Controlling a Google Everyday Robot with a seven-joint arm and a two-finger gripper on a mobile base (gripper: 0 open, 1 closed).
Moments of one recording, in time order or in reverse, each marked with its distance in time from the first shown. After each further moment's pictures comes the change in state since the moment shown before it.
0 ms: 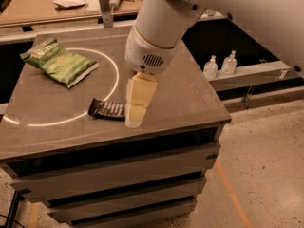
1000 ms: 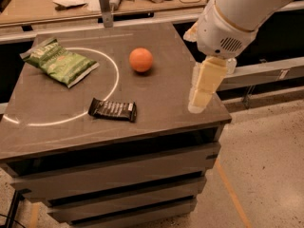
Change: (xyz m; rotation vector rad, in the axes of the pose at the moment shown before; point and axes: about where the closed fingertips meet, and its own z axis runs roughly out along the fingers) arm 0.106 -0.009 -0.081 0.147 0.070 0.068
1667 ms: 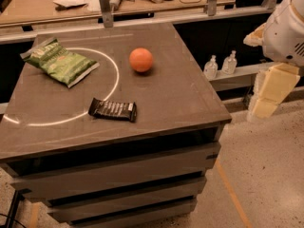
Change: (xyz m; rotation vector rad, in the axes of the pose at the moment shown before) arm 0.096 0.027 -0.054 0.044 0.144 0.157
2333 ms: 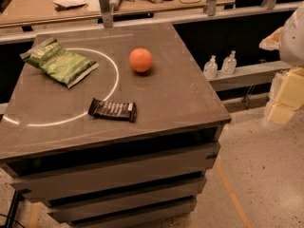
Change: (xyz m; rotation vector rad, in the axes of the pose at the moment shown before) arm 0.027 0.008 -0.008 0.001 0.042 0.050
